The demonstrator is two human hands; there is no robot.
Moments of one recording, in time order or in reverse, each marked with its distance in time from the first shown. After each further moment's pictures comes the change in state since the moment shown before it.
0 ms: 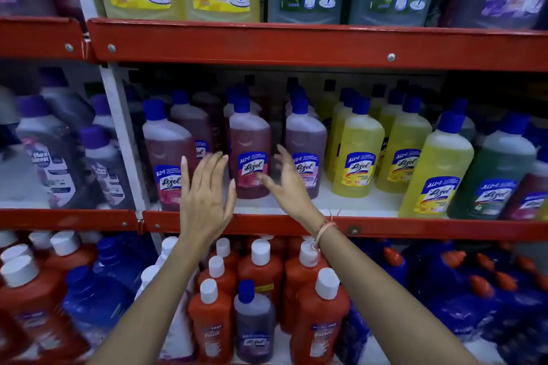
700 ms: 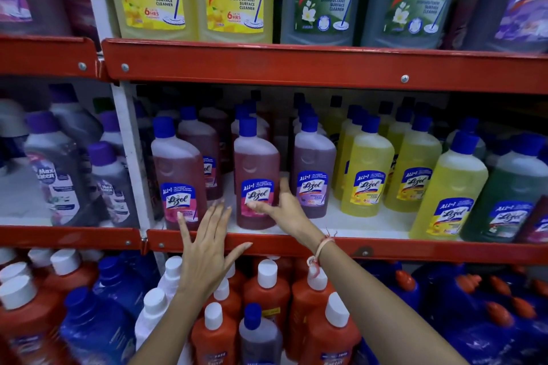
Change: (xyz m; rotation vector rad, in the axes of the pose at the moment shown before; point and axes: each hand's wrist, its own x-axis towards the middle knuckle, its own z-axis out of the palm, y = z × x) left_hand -0.056 -0.021 0.023 0.102 -0.326 -0.062; right_hand 0.003 -0.003 0.012 0.058 -0.147 0.169
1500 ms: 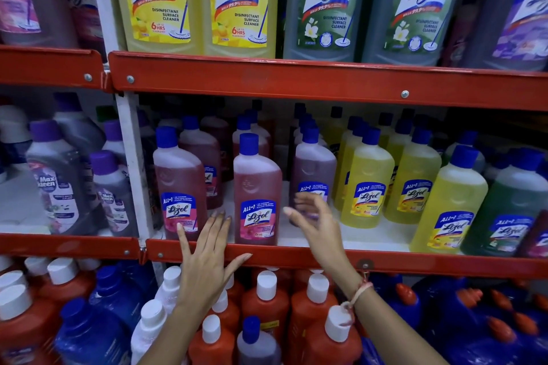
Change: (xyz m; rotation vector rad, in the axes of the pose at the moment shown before) left_hand -0.002 0.000 0.006 -0.001 0.026 -0.024; right_hand -0.043 0.013 -0.037 0.115 0.276 -0.159
